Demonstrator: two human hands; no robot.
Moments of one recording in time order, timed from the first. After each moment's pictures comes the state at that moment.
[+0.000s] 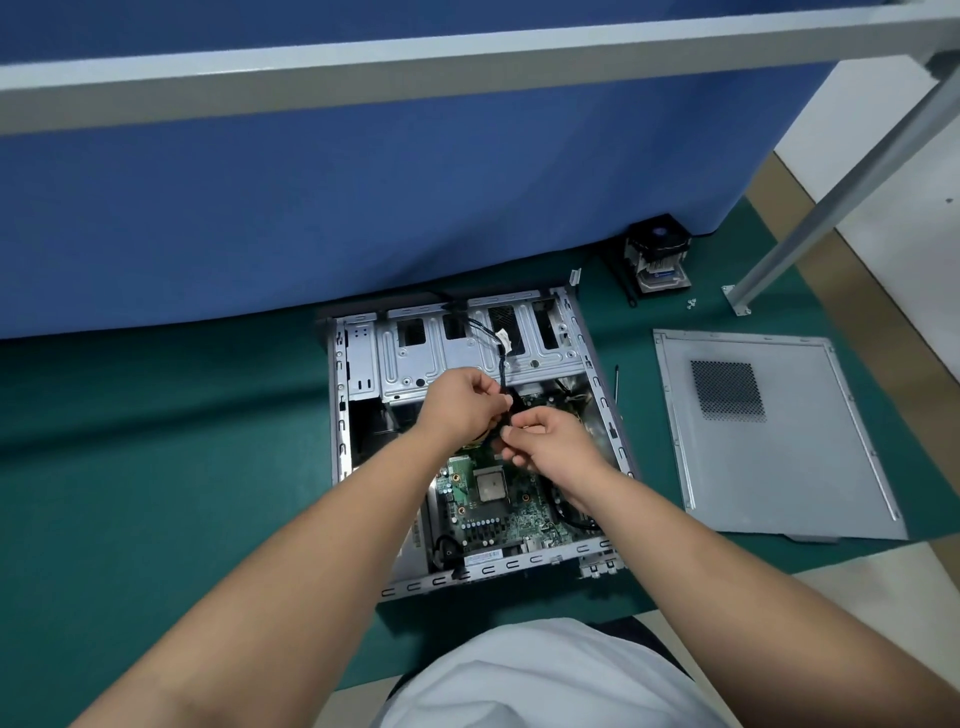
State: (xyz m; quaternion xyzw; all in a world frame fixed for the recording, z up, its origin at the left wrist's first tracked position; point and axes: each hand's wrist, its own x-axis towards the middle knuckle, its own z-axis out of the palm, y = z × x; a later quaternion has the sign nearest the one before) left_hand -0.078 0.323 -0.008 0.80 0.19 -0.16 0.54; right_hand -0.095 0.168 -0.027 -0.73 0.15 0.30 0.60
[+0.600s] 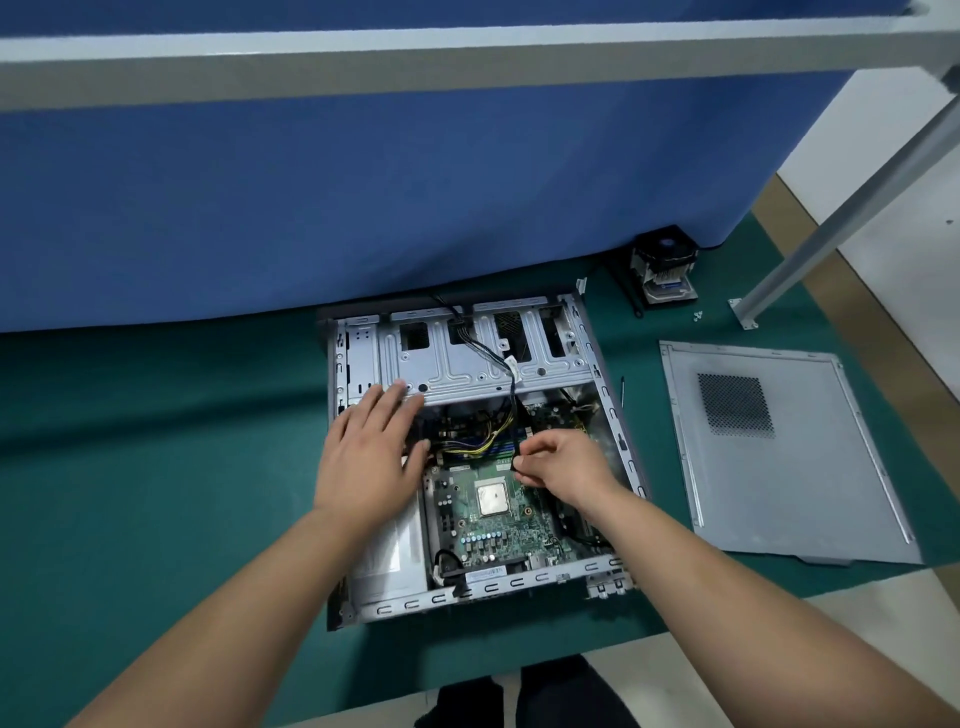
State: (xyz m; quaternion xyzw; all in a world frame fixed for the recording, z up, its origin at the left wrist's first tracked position) left_hand -0.154 0.404 -0.042 0.99 0.03 -0.02 0.13; right_hand -0.094 0.155 -0.060 -0.80 0.13 0.28 0.52
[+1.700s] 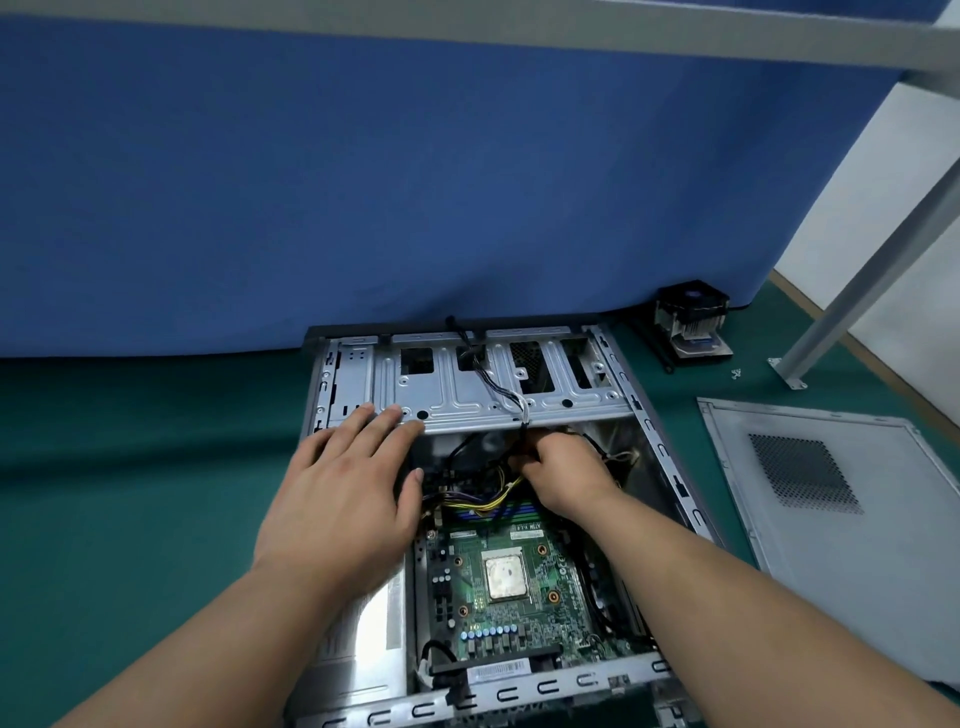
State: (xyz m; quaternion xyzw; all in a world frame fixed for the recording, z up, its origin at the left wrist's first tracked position) left_hand -0.153 0.404 -0.072 1.00 0.03 0.06 0.04; right_hand -0.023 0.186 -0.119 -0.97 -0.09 0.16 0.16
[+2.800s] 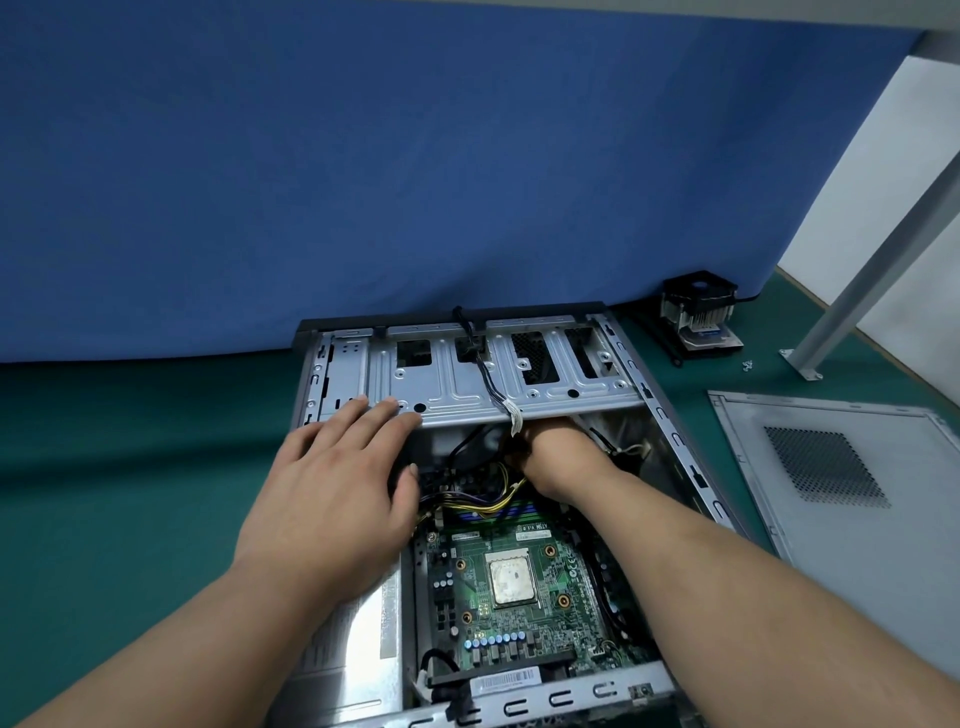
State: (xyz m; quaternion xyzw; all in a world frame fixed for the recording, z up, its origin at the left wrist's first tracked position) left_hand -0.150 0.405 -0.078 1.00 0.03 0.08 0.03; right_hand -0.004 0.198 -0.130 -0.97 -0.12 0.18 0.13
